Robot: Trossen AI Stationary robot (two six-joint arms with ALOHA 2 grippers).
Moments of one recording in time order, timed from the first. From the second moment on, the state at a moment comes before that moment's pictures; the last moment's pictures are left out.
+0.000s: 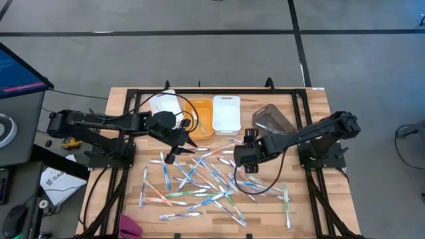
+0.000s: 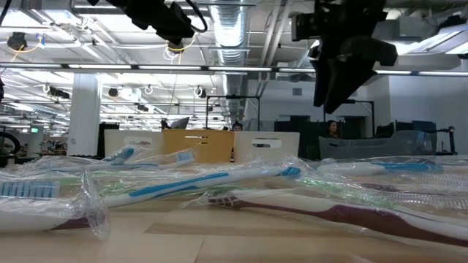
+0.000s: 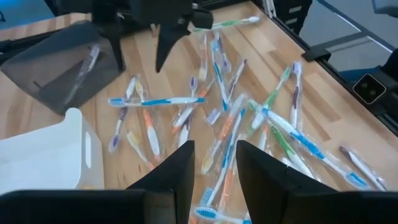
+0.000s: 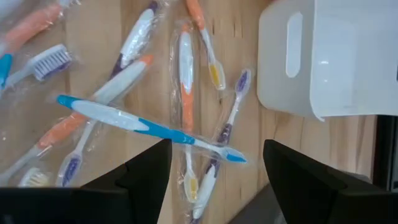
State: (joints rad) left arm 0.03 1.19 0.90 -0.30 0.24 0.29; right arm 0.24 1.63 1.20 -0.94 0.43 0.15
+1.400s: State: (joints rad) left arm -0.09 1.02 0.90 -0.50 0.24 0.11; right arm 0.18 1.62 1.20 -0.93 0.20 -0.22
